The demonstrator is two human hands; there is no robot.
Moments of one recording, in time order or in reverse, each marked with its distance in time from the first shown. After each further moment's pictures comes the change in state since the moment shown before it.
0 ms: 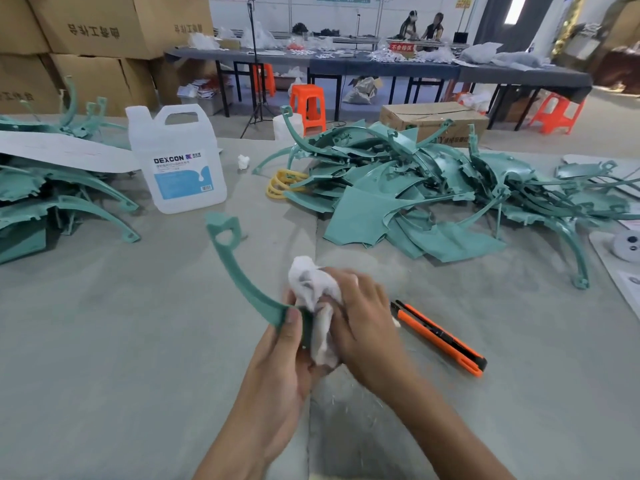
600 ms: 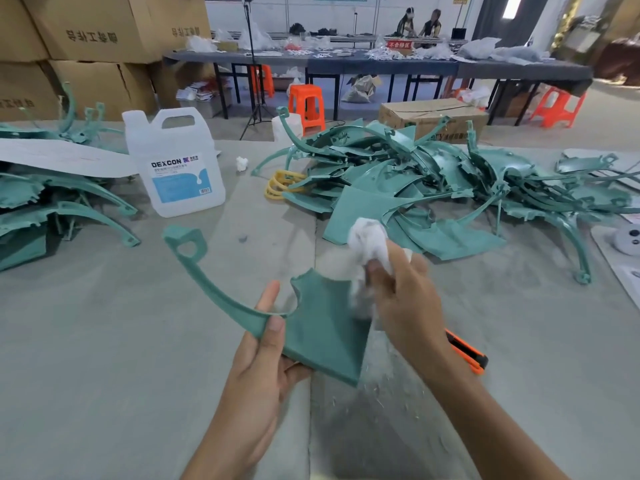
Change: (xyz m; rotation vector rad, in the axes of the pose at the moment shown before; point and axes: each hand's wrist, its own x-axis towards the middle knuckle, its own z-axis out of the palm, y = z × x) left_hand -0.002 0.002 -0.017 0.140 0.073 0.102; right_hand 0.023 0.031 -0.034 0.057 0.178 0.235
